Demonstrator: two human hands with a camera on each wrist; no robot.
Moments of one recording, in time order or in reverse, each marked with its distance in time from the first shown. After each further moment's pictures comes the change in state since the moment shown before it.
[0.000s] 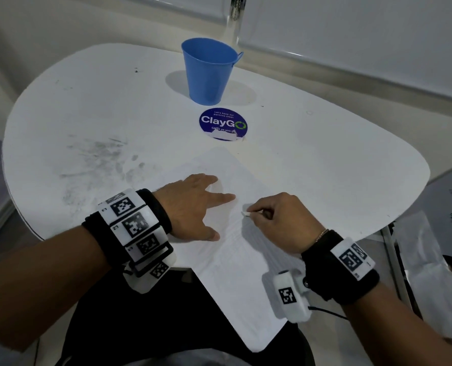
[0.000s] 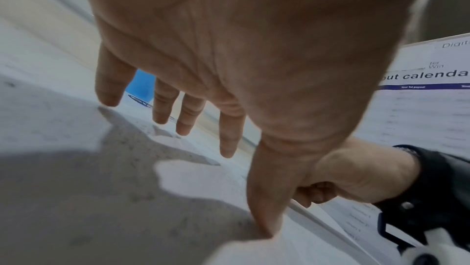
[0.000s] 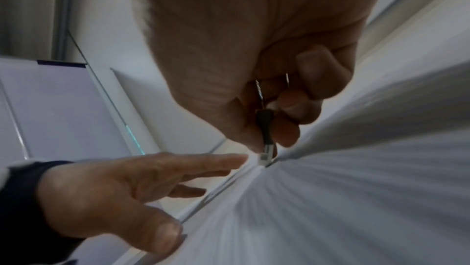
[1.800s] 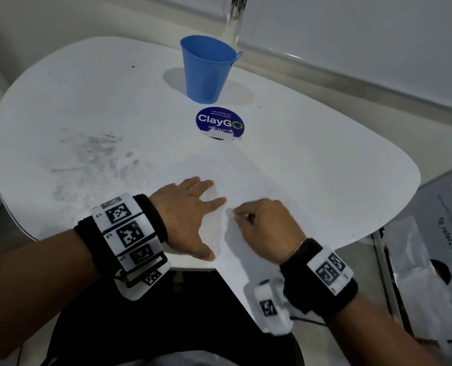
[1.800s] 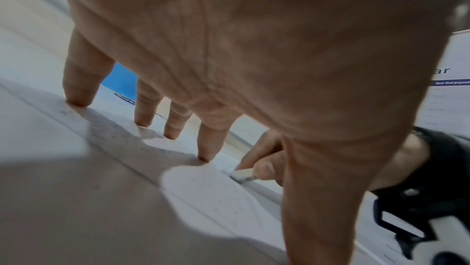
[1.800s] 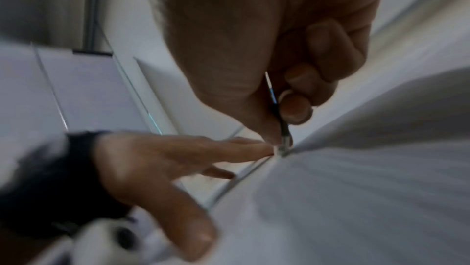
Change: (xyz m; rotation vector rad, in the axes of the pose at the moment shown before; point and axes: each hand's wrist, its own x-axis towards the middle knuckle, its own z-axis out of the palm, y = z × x) left_hand -0.004 0.009 0.007 0.171 -0.083 -0.038; right_hand -0.009 -0.028 0.010 -0.117 -0.018 0.002
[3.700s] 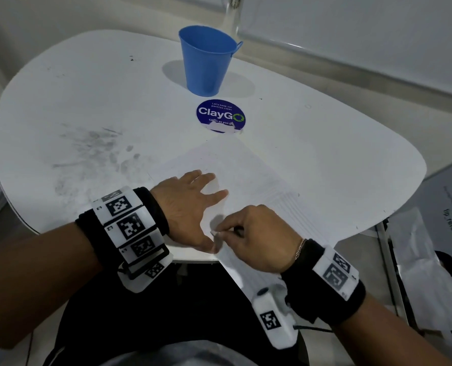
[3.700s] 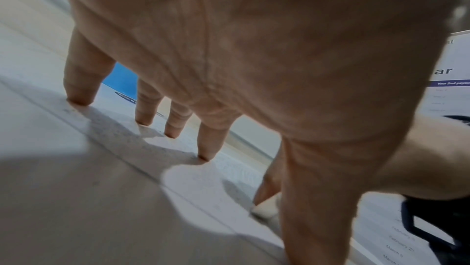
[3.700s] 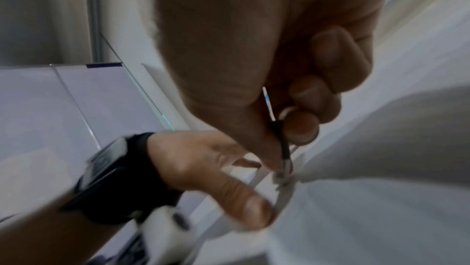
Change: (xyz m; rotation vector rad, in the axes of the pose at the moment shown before) left_hand 0.002 0.000 0.002 -0.004 0.014 0.005; right_hand -0.017 -0.017 0.003 -0.004 -0.181 -0.170
